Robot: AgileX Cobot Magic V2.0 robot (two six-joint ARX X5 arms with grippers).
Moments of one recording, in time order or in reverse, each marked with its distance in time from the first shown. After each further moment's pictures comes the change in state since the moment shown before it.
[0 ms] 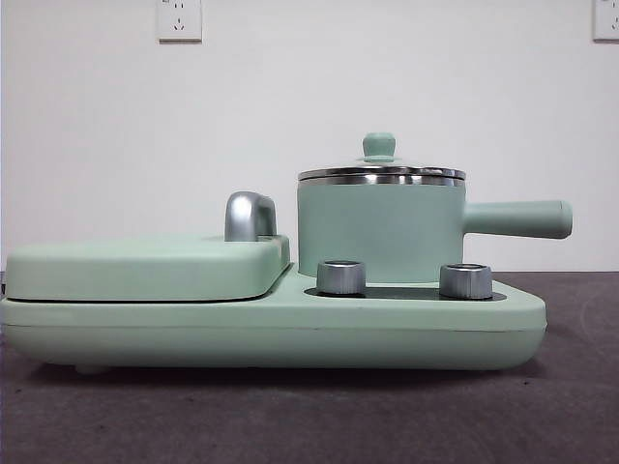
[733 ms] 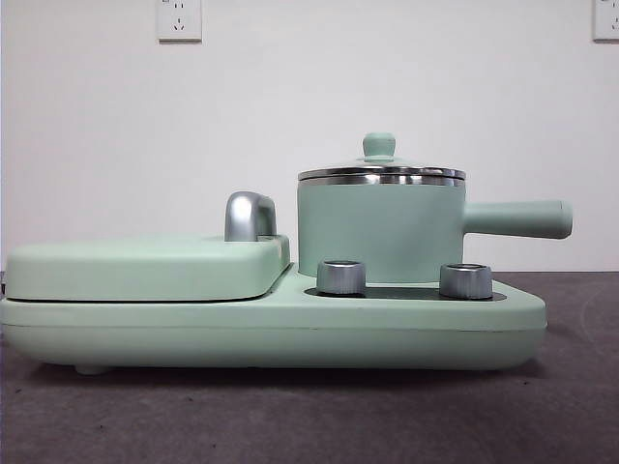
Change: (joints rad) left arm 0.000 0.000 0.000 0.000 0.000 0.000; right arm -0.414 -0.177 -0.568 0.739 -0.036 -0.007
